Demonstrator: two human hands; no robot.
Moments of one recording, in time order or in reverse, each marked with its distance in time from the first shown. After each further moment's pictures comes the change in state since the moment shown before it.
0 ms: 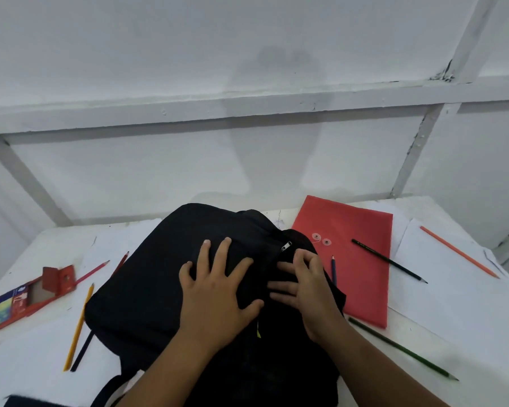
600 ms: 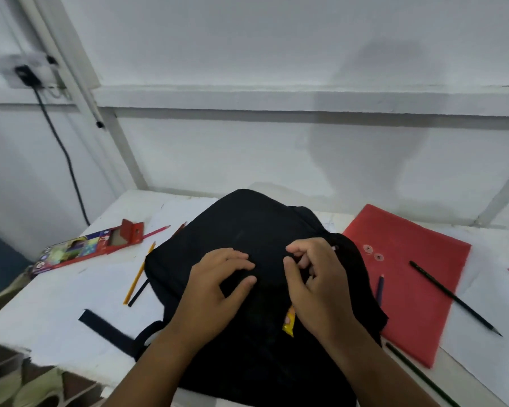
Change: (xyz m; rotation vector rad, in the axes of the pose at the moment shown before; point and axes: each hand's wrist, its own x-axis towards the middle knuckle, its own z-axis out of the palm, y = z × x) left_hand -0.050 -0.031 -0.027 -0.655 0.313 -0.119; right_hand -0.011 -0.013 0.025 -0.662 -0.133 -0.873
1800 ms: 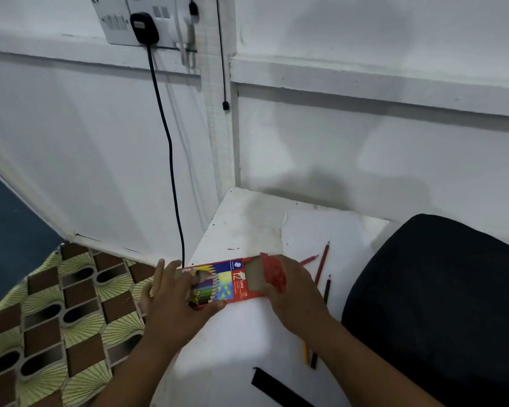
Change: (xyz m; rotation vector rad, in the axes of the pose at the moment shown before) left_hand -0.047 -0.412 -0.224 0.386 -0.027 -0.495; right_hand 0.030 -0.082 0.423 -0.173 -0.616 0.400
